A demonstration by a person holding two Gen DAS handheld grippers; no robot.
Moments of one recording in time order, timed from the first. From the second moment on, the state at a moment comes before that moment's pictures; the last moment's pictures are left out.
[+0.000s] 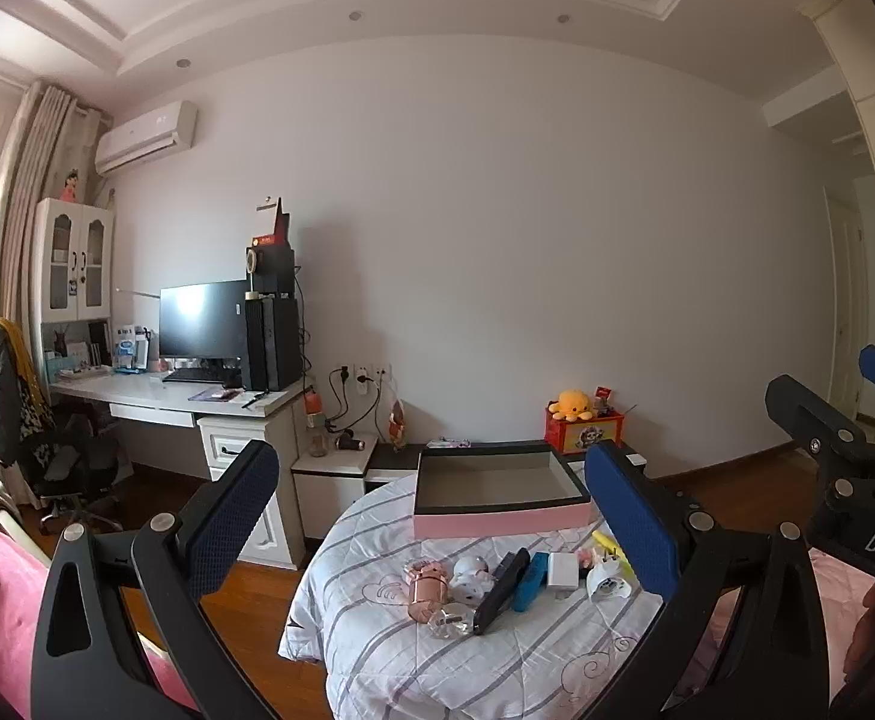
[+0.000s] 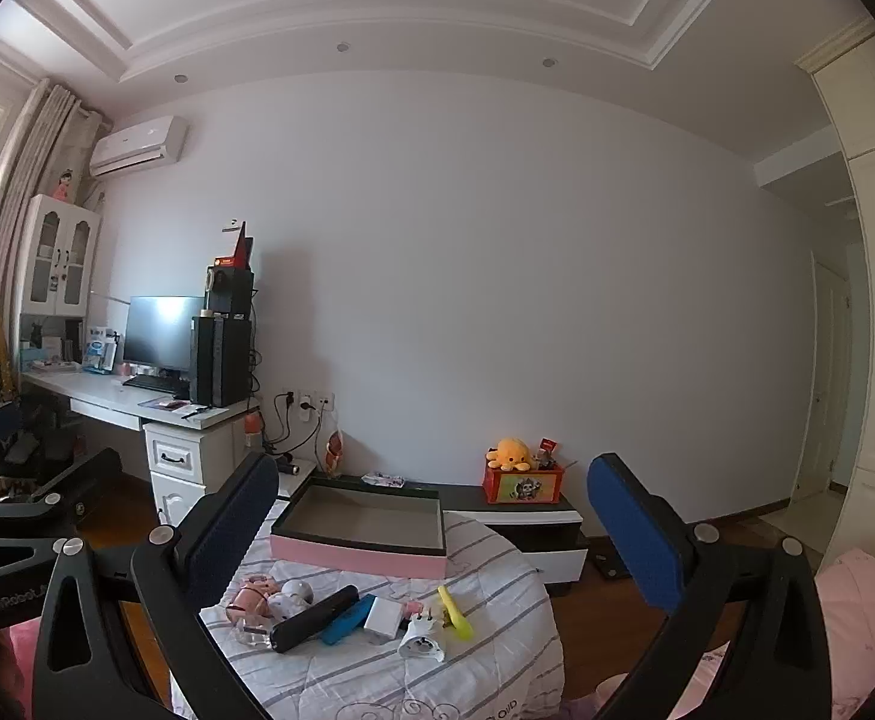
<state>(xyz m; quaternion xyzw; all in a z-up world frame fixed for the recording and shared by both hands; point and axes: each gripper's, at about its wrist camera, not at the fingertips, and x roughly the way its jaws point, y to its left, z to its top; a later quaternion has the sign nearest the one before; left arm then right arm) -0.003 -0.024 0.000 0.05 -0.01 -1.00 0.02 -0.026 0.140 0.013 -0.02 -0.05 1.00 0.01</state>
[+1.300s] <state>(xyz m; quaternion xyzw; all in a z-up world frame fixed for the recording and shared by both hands) -0.005 -0.027 -0.007 0.06 -0.02 -1.00 0.02 -0.032 0.138 0.003 -0.03 -0.05 1.00 0.00</state>
